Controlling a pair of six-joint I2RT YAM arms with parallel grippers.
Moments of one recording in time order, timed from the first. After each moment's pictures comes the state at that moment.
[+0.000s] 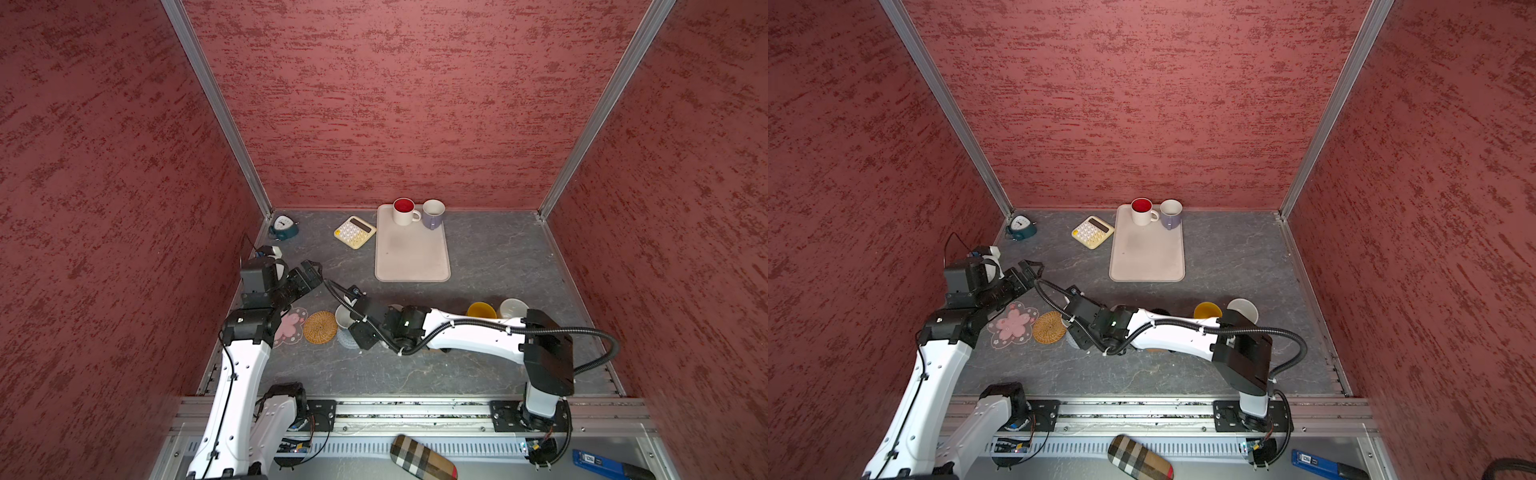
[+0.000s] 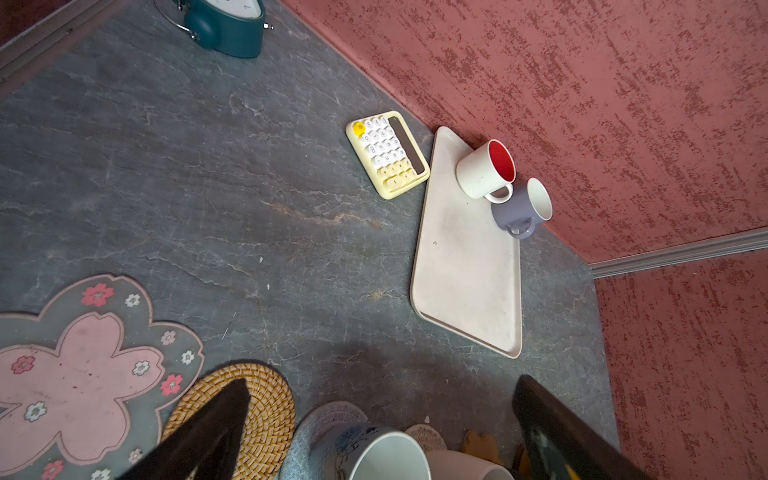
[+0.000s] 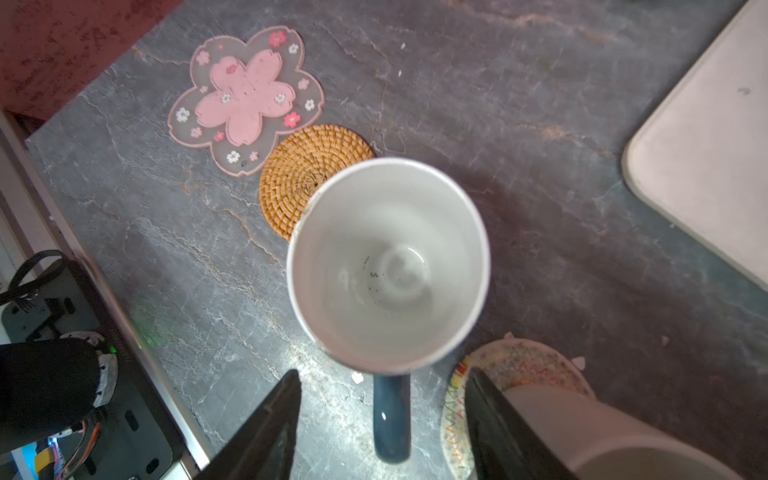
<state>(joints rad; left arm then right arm) 0.07 0.85 0.89 -0.64 0.24 -0.57 1.21 1.80 1.39 -0.43 0.20 0.40</state>
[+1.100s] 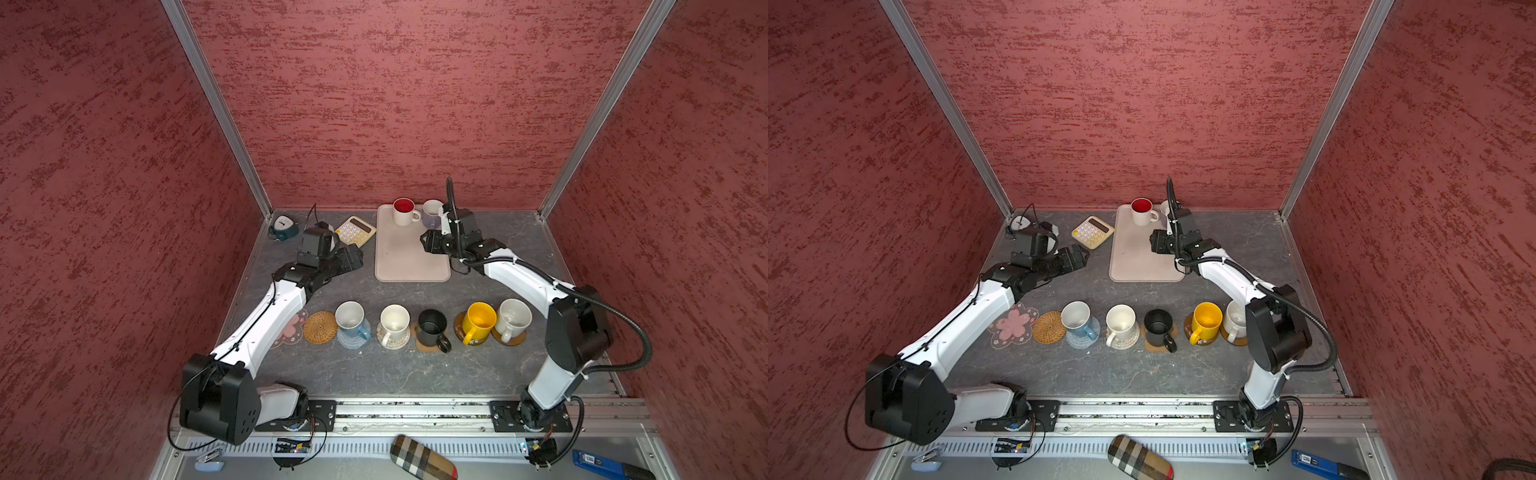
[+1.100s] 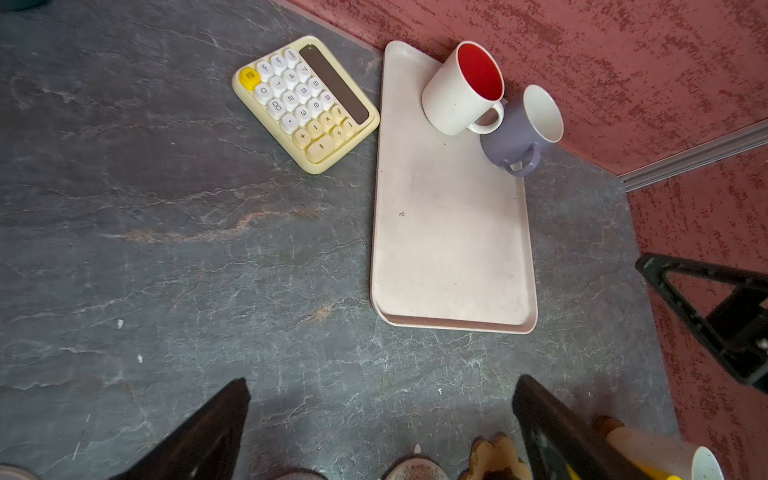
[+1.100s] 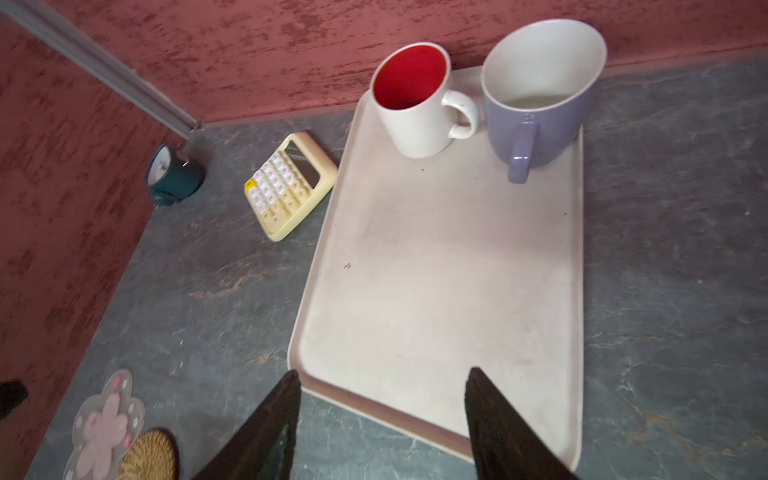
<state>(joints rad) -0.26 1.32 1.03 -0.42 0.10 -0.54 0.43 1.80 1.40 -0.24 -0.09 0.45</state>
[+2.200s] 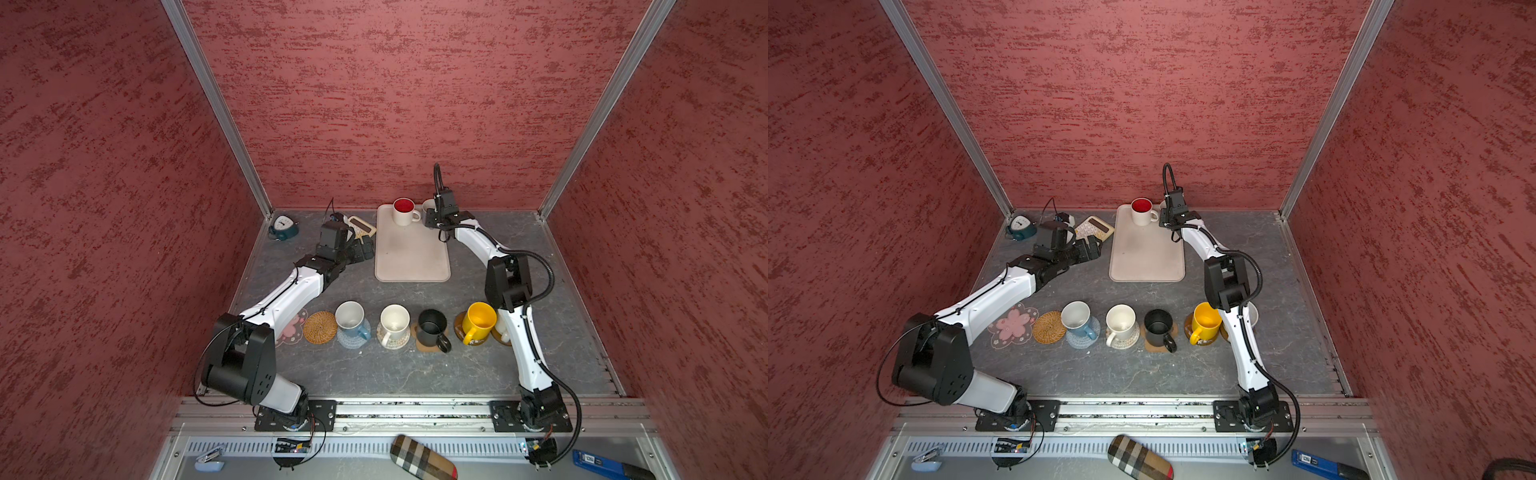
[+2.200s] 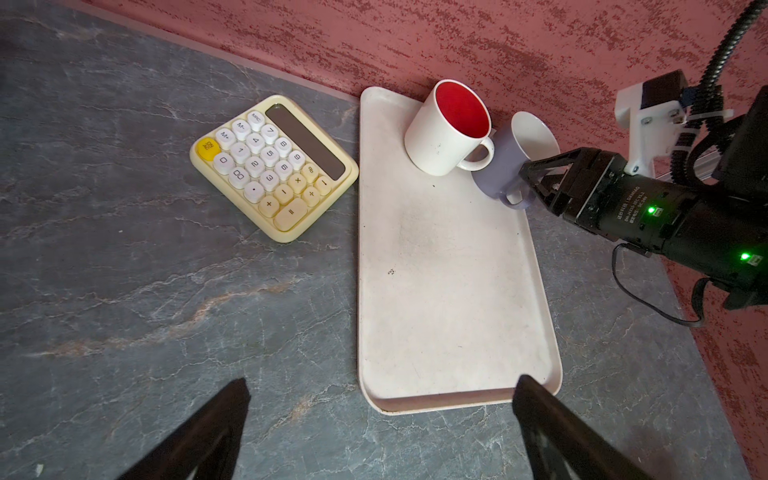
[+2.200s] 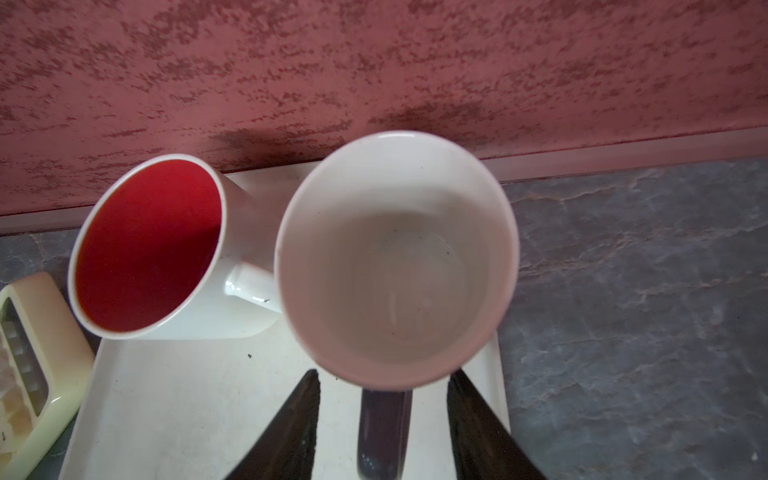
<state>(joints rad) -0.31 1.49 1.07 -0.19 0.02 -0.48 0.31 2.54 2.29 -0.45 0.12 0.38</state>
